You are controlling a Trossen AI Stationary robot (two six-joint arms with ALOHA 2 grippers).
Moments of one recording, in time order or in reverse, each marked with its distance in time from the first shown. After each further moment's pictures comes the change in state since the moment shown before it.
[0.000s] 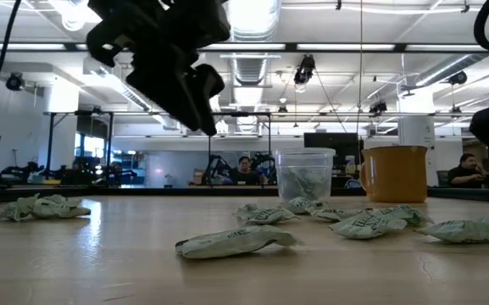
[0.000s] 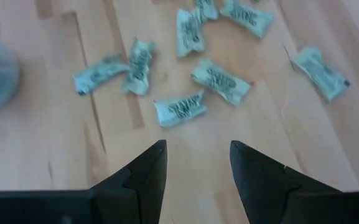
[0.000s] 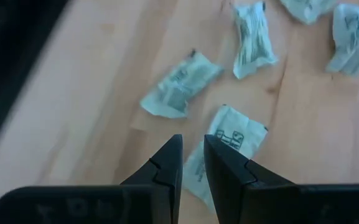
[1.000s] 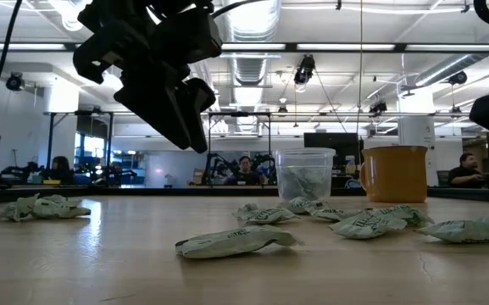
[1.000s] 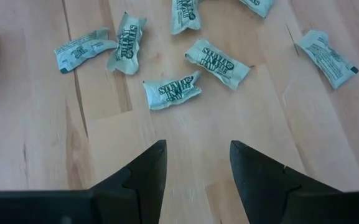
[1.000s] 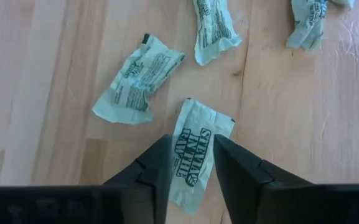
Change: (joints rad) left arm -0.019 -0.002 -0.079 0.073 -0.006 -0.052; right arm 0.027 0.168 0.271 -0.408 0.127 0.160
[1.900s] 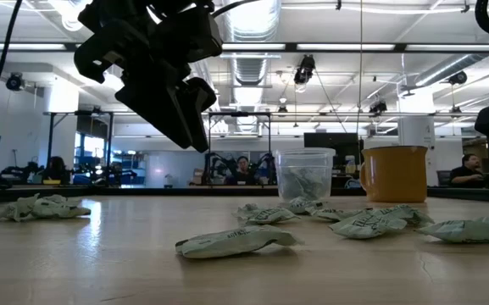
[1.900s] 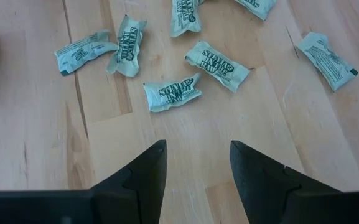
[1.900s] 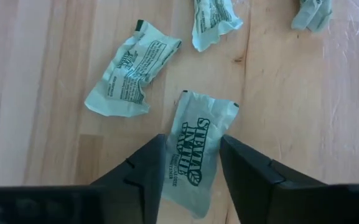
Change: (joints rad) left arm 0.001 0.000 0.000 0.006 0.000 0.000; right arm 0.000 0.021 -0.012 0.003 -0.012 0.044
